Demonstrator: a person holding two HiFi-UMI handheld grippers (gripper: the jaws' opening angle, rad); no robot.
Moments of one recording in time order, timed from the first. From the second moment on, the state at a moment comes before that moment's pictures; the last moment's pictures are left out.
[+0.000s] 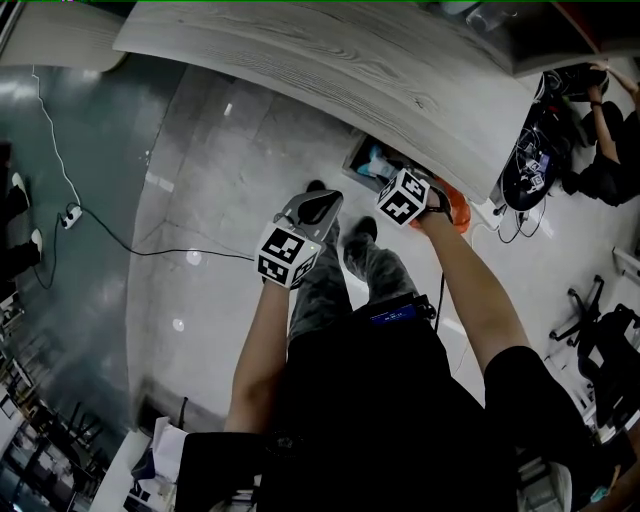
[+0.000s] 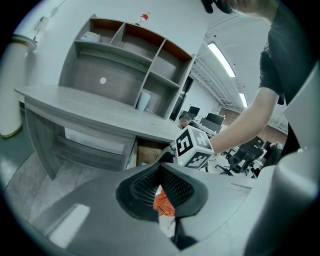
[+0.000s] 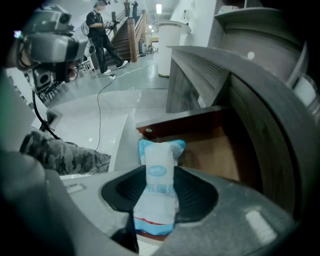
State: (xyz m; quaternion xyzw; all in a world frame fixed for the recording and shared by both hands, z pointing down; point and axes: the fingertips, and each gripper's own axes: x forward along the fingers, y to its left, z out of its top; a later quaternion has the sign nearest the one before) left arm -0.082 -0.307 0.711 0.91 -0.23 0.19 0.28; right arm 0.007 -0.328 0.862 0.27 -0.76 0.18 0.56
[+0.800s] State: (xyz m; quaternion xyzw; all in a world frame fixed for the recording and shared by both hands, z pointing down) left arm -0.069 -0.302 0.646 0.93 -0.20 0.19 0.25; right arm -0.009 -0.304 0.739 0.30 -0.80 0.19 0.48
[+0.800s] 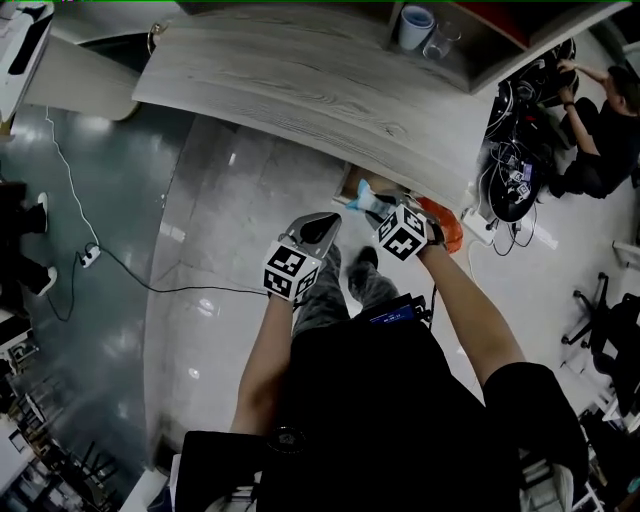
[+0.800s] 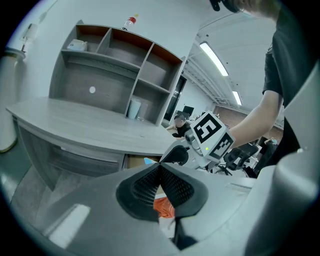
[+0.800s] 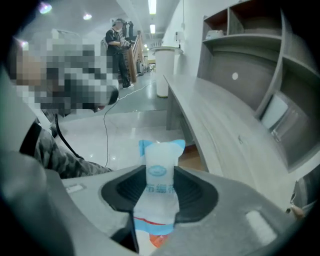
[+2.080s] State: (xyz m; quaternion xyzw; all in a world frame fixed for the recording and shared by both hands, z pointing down) left arm 0.003 -0.318 0.582 0.95 -0.15 0.19 0.20; right arm 0.088 -0.319 0.571 0.49 -0.81 0.25 0.19
